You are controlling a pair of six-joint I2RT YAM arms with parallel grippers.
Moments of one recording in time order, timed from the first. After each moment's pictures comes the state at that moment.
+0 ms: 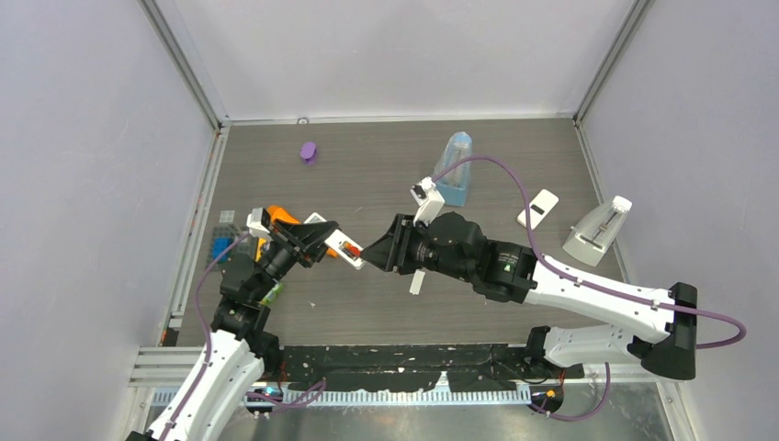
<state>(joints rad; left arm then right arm) -0.29 0.48 0.27 0.33 0.39 -1.69 1.16 1.14 1.06 -0.22 0.13 0.95</state>
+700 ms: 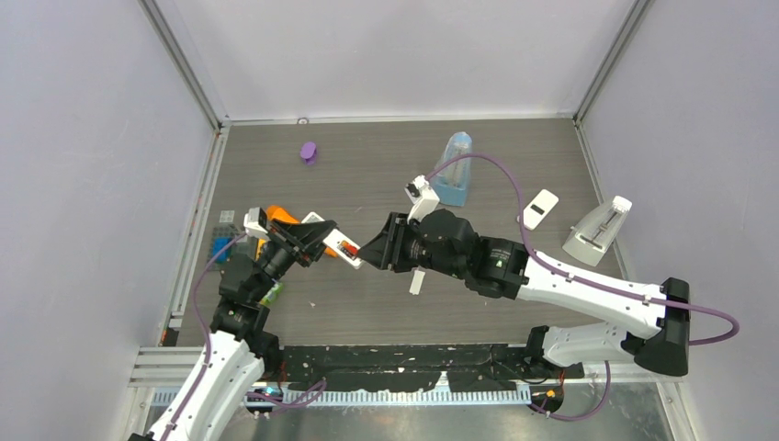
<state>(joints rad) -0.28 0.46 0.27 0.32 0.38 -1.66 1.16 1.19 1.10 -0.25 0.14 0.95</state>
